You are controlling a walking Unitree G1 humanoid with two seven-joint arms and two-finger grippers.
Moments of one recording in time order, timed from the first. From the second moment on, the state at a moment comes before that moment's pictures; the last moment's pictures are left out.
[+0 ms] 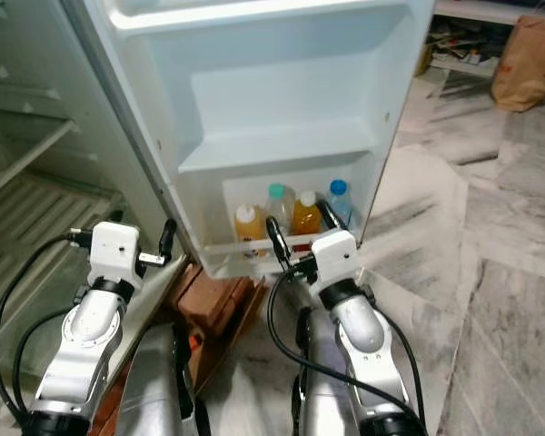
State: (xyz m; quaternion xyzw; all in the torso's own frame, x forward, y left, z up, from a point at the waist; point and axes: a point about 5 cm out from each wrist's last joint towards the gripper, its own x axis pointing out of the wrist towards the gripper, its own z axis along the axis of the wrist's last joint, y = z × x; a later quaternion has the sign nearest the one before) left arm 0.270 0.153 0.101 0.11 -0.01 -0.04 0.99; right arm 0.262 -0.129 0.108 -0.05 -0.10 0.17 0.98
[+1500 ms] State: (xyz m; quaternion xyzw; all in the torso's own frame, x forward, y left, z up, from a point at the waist) left arm 0.250 0.165 0.086 0.11 0.01 -0.01 0.99; right arm 0.232 -0.151 0.107 -0.02 -0.02 0.14 0.99
